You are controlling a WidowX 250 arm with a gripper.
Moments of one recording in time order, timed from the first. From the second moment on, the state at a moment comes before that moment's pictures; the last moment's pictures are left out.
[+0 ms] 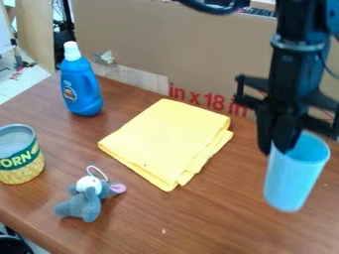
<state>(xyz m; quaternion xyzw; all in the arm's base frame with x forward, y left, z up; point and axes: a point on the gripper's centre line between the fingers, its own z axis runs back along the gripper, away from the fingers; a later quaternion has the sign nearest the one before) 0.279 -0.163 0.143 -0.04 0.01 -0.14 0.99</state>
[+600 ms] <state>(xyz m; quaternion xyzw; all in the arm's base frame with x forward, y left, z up) 0.235 -0.158 0.094 -0.02 0.04 -0.19 0.98</state>
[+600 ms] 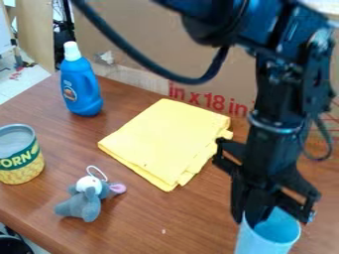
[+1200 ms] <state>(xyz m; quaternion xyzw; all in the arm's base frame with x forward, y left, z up) 0.237 -0.131 0.069 -0.04 0.03 -0.15 0.99</state>
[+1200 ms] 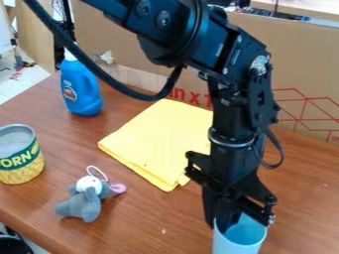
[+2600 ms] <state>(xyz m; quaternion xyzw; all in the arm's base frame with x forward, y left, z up) 0.255 -0.120 0.158 -0.01 -0.04 -0.15 0.99</state>
